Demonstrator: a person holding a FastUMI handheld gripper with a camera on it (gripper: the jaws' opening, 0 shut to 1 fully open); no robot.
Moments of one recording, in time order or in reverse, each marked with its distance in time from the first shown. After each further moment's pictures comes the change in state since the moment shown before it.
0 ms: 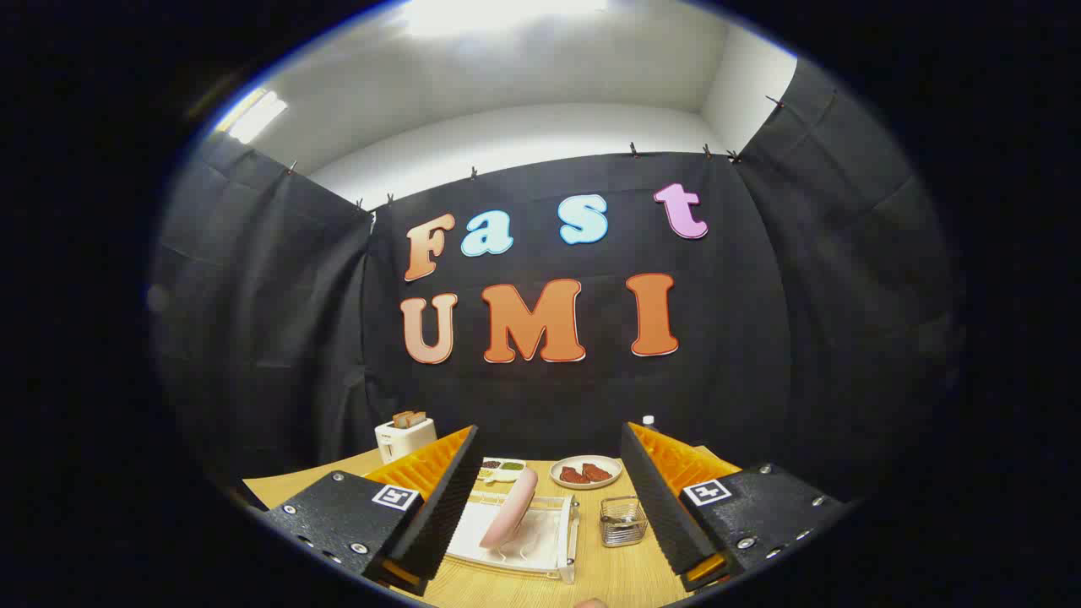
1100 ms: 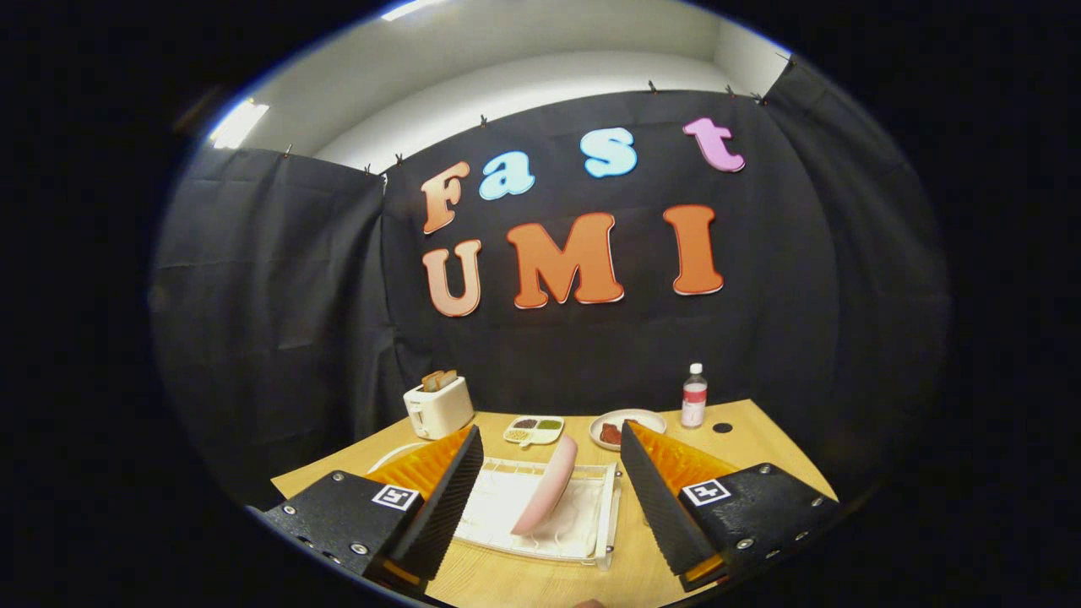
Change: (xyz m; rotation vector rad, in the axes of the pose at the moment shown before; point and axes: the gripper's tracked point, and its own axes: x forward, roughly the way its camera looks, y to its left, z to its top) arm 0.062 0.038 -0.070 0.087 0.298 0.145
